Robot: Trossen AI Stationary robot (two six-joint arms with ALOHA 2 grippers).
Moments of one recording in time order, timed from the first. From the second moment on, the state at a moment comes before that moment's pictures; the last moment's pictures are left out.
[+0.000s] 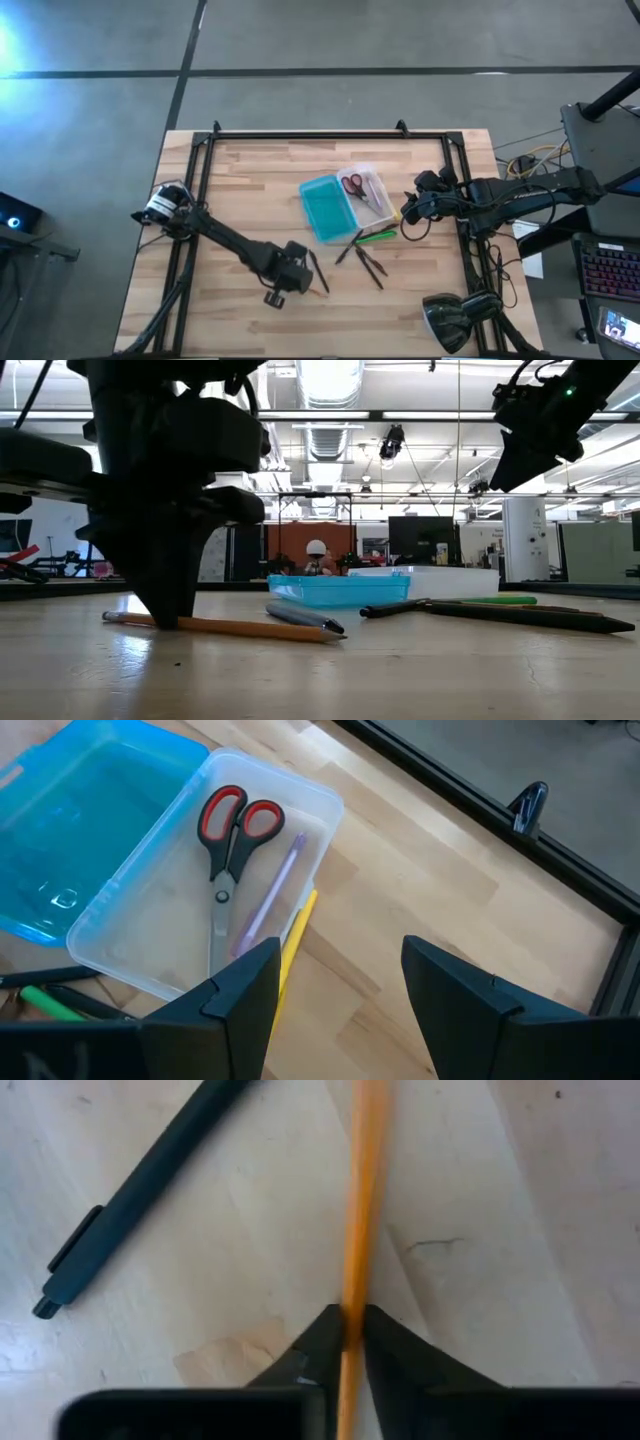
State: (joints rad) left arm -0.40 1.87 1.14 -0.55 -0.06 0.00; right arm 0.12 0.92 0.72 -0.88 0.67 0.76
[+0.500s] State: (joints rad) left arm -0.32 1.76 1.35 -0.90 -0.06 0.03; right arm 0.12 0.91 0.74 -0.88 0.71 0.80
